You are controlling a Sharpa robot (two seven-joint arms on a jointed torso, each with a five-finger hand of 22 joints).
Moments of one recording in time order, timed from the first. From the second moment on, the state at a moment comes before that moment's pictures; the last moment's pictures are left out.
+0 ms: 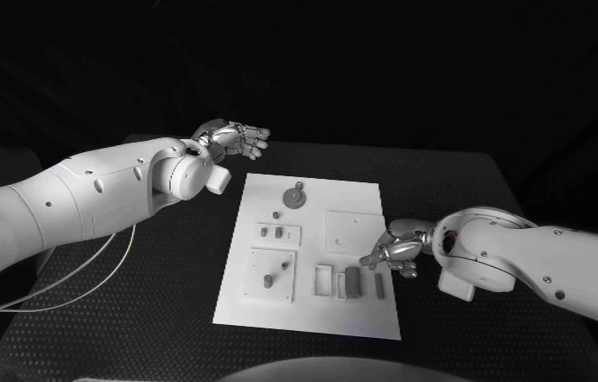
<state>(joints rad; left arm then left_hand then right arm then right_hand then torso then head) 1.26 -0.73 -0.11 1.18 -0.15 -0.20 0.13 1.00 -0.09 0.46 -0.26 0.08 0.91 0.15 0.33 0.56 1.25 0.09 0.11 0.25 1.05 0.03 0.69 0.47 0.03 0.74 -0.07 0.73 1.27 1.15 -0.91 -0.16 1.66 -0.89 0.04 -0.44 0.84 -0.27 0.67 0.08 0.05 0.94 0.09 0.32 0.53 1.17 -0.01 1.06 1.06 1.21 -0.12 1.35 0.97 0.24 1.14 -0.04 0.99 1.31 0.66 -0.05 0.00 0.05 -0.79</state>
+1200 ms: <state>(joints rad) 1.26 -0.73 -0.11 1.20 -0.15 -0.19 0.12 1.00 -0.09 0.45 -0.25 0.08 0.91 0.15 0.33 0.56 1.25 0.09 0.11 0.25 1.05 0.03 0.69 0.47 0.03 0.74 -0.07 0.73 1.27 1.09 -0.78 -0.18 1.54 -0.93 0.09 -0.54 0.76 -0.29 0.66 0.14 0.05 0.94 0.09 0.32 0.55 1.18 -0.01 1.08 1.07 1.22 -0.11 1.35 1.00 0.22 1.16 -0.06 1.01 1.31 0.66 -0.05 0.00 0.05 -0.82</state>
